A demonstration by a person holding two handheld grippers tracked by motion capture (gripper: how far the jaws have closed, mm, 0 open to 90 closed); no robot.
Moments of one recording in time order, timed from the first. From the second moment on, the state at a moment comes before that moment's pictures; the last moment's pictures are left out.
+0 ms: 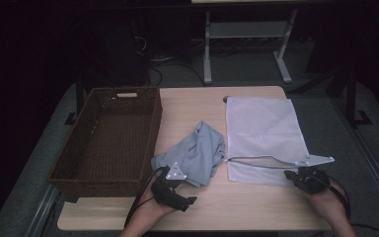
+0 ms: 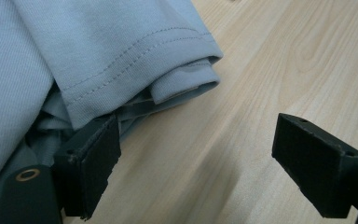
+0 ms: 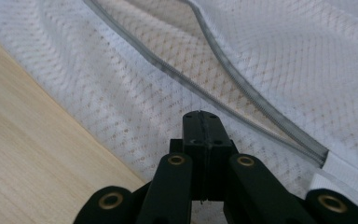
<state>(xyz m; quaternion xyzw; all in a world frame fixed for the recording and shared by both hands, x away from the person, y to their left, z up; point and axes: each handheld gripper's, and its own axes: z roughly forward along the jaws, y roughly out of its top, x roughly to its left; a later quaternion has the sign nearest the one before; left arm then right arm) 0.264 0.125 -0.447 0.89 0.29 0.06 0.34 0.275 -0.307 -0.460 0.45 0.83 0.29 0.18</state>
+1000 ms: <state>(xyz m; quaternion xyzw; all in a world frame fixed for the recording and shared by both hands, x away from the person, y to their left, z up) 0.264 0.125 -0.447 0.89 0.29 0.05 0.34 0.245 -0.244 -0.459 0.32 0.90 0.28 0.13</state>
